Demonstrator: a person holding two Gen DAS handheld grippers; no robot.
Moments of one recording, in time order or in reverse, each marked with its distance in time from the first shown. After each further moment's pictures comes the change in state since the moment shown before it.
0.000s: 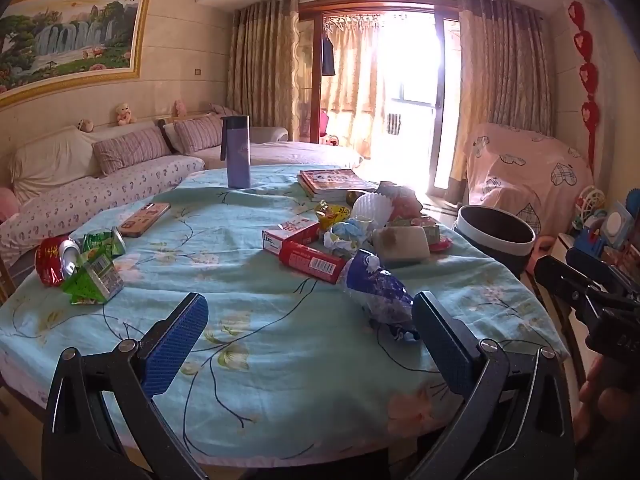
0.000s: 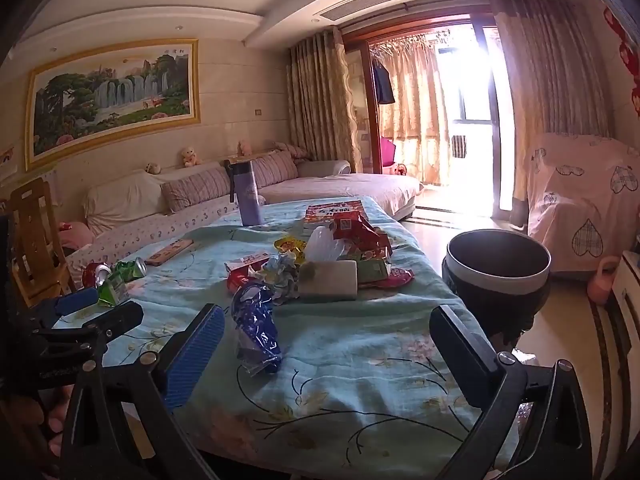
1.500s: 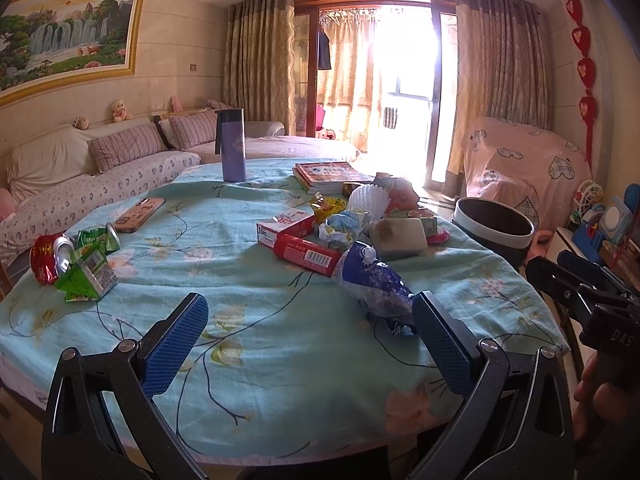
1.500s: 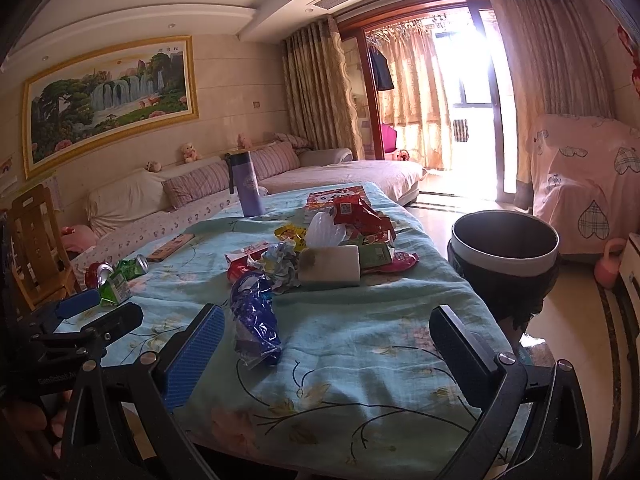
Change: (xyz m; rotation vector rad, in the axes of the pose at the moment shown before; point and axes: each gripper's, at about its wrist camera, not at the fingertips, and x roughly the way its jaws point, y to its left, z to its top) left arm 0.006 -0.003 -0.006 0.007 0.022 -0.011; right arm 0.007 -0.007 -0.006 0.036 0.039 0.020
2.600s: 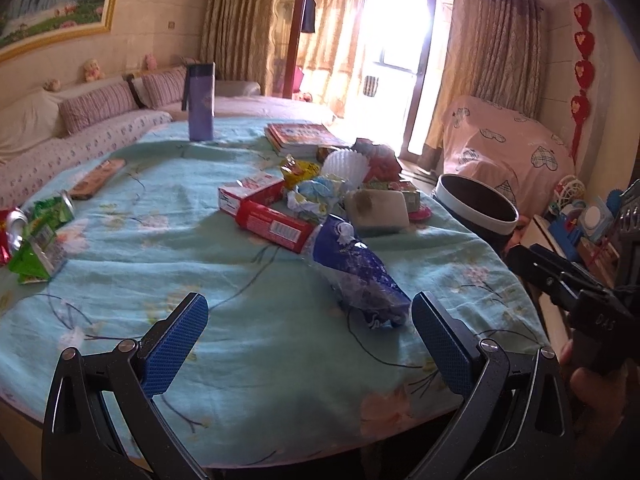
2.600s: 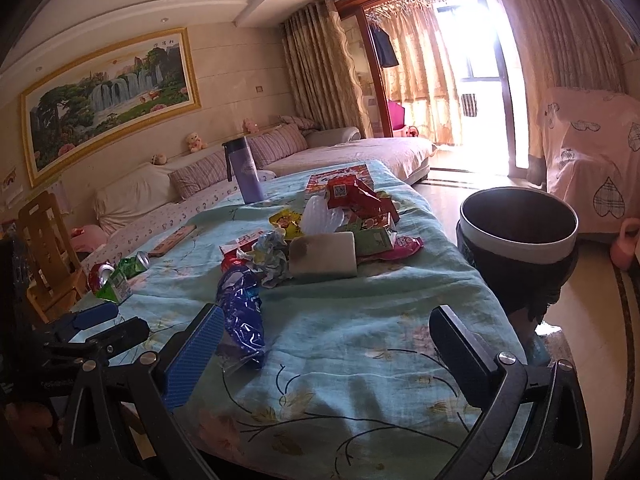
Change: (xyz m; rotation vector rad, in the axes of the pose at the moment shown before) left arm 0.046 -0.003 0.007 -0.049 0.165 -0.128; right arm 0.038 -0.030 0.009 0.039 0.101 0.064
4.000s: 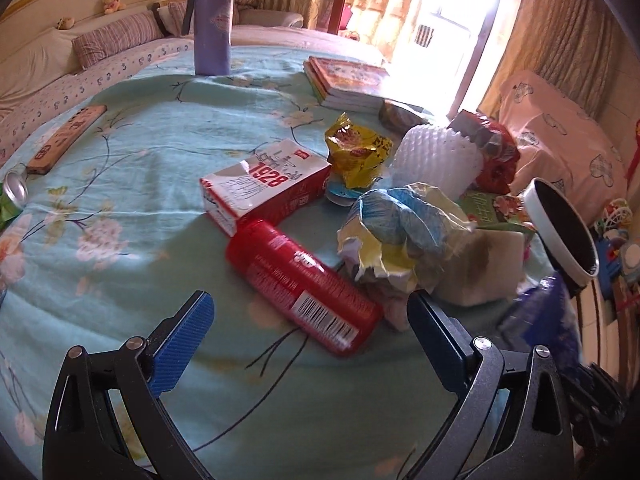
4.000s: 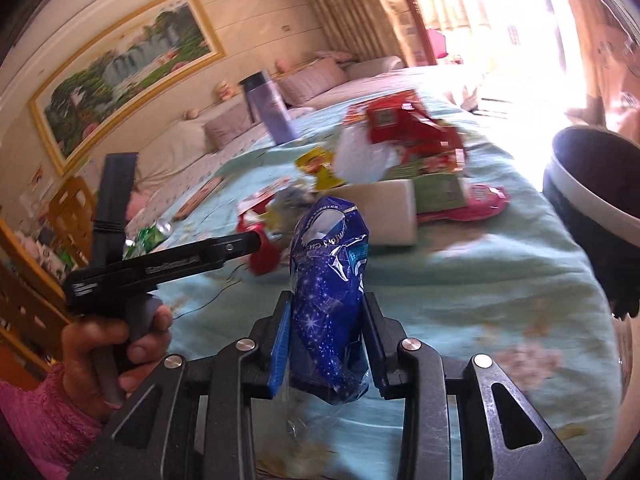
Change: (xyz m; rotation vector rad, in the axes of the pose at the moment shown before) left arm 0.163 0.028 0.067 -0.130 0.262 0.128; right arm 0.081 -0.020 0.011 0.081 0.244 0.200
